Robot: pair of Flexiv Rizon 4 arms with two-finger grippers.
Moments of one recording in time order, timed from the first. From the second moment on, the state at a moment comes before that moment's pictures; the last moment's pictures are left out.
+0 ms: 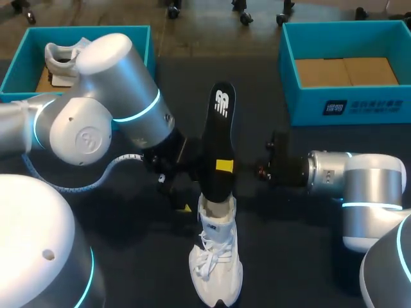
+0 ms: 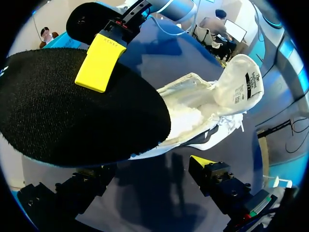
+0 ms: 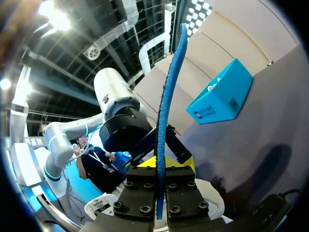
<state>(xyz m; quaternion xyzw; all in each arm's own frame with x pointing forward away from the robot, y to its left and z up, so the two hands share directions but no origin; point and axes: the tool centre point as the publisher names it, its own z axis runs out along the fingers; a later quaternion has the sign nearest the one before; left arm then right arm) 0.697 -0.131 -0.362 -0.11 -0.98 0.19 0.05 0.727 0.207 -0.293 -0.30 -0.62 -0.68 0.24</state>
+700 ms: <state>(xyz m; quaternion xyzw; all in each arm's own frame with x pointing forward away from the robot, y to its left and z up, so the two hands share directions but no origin) 0.688 -0.131 -0.360 -0.09 -0.98 0.19 0.05 0.717 0.207 -0.282 -0.29 -0.63 -0.69 0.23</state>
